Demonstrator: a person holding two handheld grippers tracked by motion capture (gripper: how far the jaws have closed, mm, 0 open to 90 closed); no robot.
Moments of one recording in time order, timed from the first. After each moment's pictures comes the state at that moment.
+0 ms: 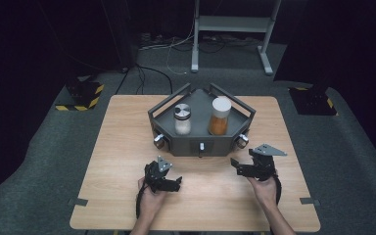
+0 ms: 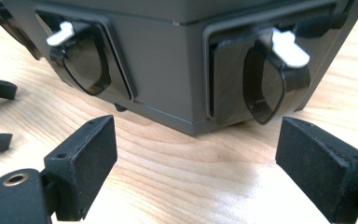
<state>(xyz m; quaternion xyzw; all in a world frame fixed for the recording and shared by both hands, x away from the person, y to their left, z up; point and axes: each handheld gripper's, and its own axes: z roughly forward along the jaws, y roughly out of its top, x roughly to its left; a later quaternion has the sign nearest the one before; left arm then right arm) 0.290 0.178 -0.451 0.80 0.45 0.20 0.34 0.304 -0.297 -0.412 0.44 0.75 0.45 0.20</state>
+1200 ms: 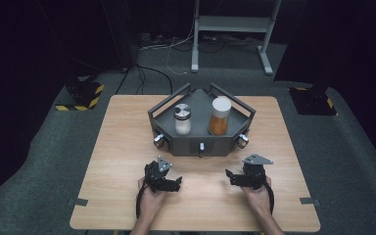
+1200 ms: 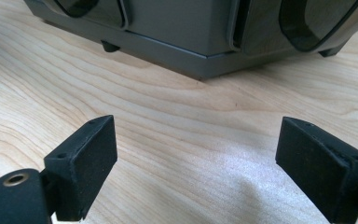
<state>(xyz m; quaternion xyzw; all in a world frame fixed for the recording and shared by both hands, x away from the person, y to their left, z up) 0.290 0.178 -0.451 0.80 0.45 0.20 0.34 0.302 -0.273 -0.440 0.44 0.78 0.39 0.20</state>
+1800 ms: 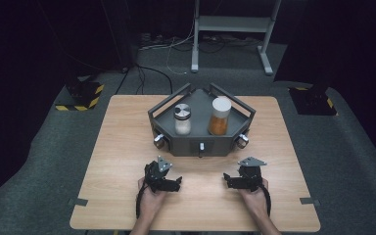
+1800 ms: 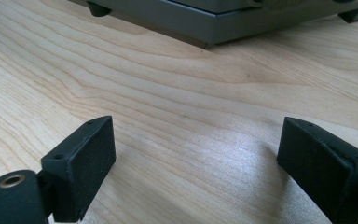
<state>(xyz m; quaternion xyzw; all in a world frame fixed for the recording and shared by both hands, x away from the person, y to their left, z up) 0.290 0.178 -0.451 0.80 0.45 0.20 0.34 0.308 -0.260 -0.450 0.44 0.80 0.36 0.20</state>
